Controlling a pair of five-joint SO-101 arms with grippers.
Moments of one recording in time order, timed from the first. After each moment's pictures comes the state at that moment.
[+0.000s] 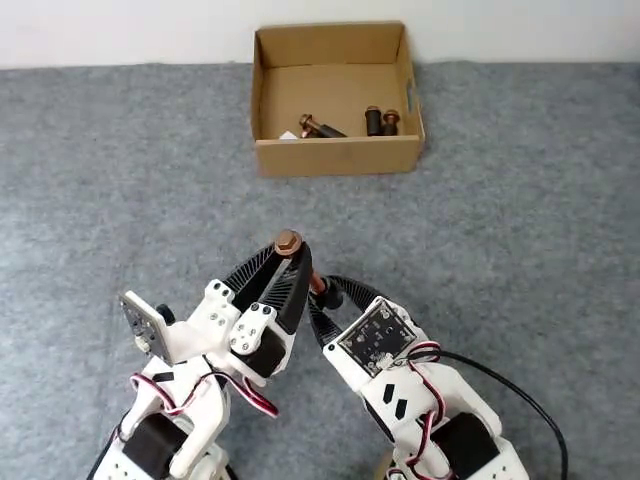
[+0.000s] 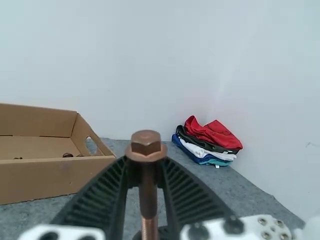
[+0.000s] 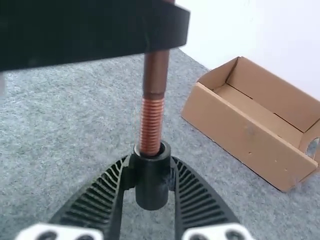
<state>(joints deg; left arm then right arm) 31.6 -103.2 86.6 25.0 30.2 -37.5 -102.5 81.7 47.0 14.8</state>
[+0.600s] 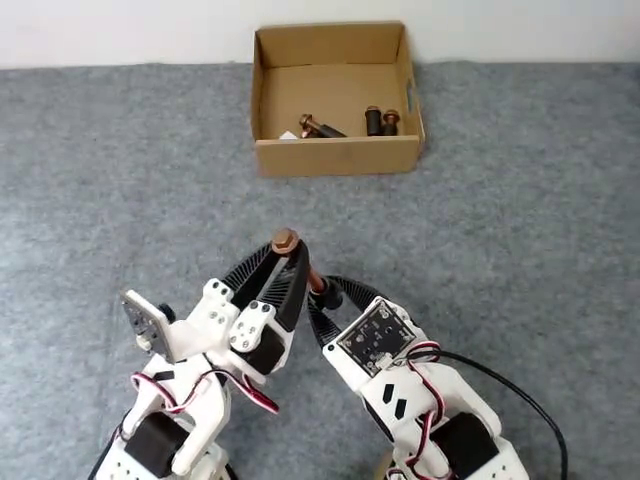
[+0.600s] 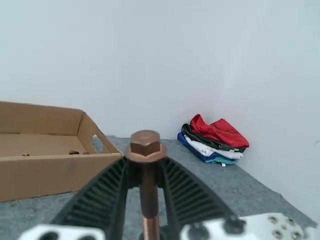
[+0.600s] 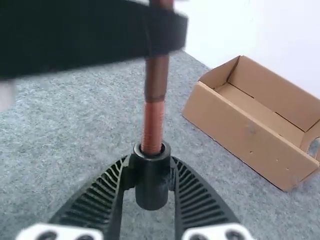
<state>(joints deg) 30.6 -103.2 88.1 24.6 29.8 -37.6 -102.5 81.7 47.0 14.8</state>
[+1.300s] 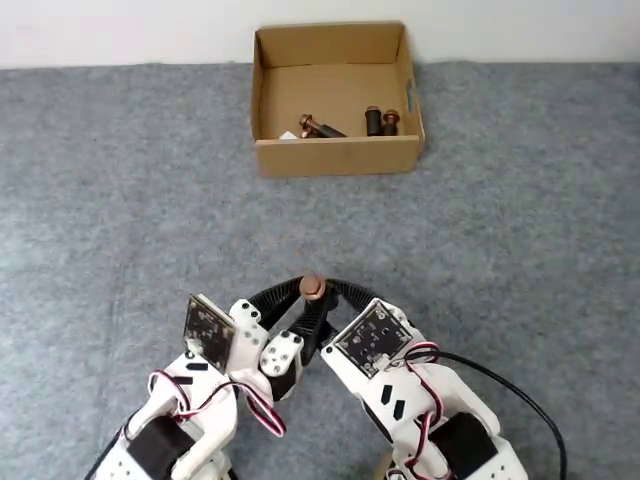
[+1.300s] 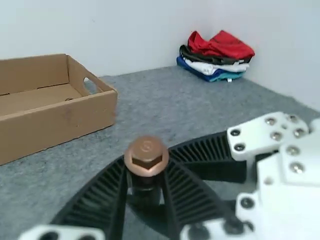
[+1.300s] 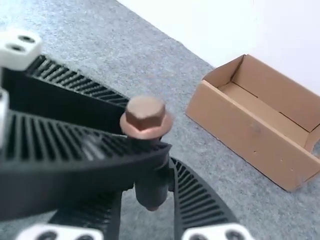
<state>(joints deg) 38.2 -103.7 88.0 42.8 16.4 -37.8 -102.5 81.8 47.1 14.8</state>
